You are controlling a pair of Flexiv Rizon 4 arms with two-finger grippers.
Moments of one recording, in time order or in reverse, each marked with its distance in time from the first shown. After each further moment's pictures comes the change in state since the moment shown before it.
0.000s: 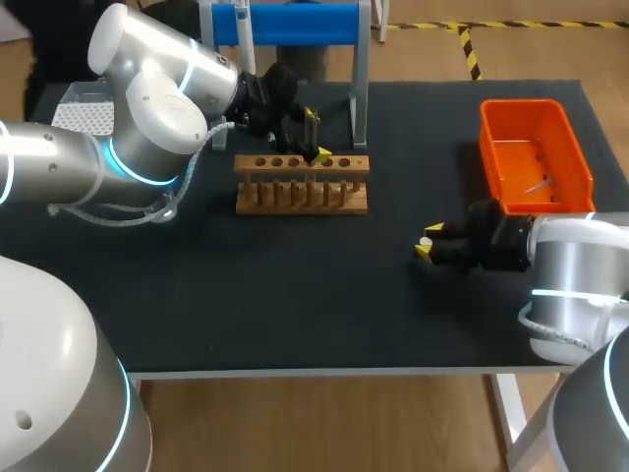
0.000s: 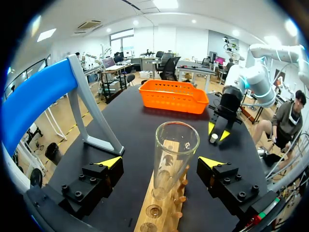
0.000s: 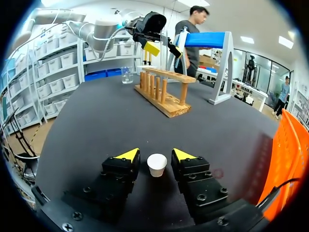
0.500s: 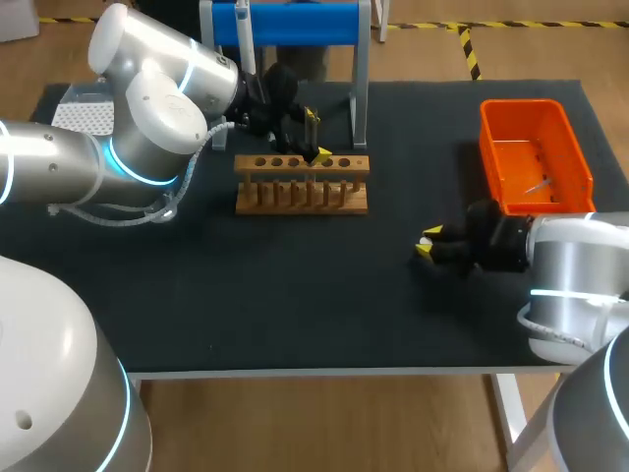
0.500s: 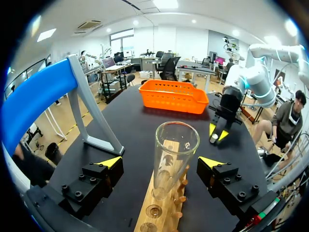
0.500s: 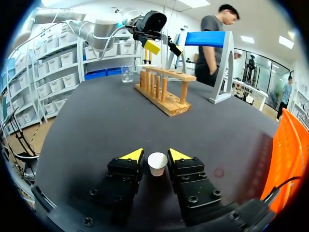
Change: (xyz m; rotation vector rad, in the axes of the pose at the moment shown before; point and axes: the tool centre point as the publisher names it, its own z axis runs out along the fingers) left arm 0.000 0.000 0.000 0.000 0.000 0.000; right arm 0.000 -0.002 0.001 0.008 0.000 -0.001
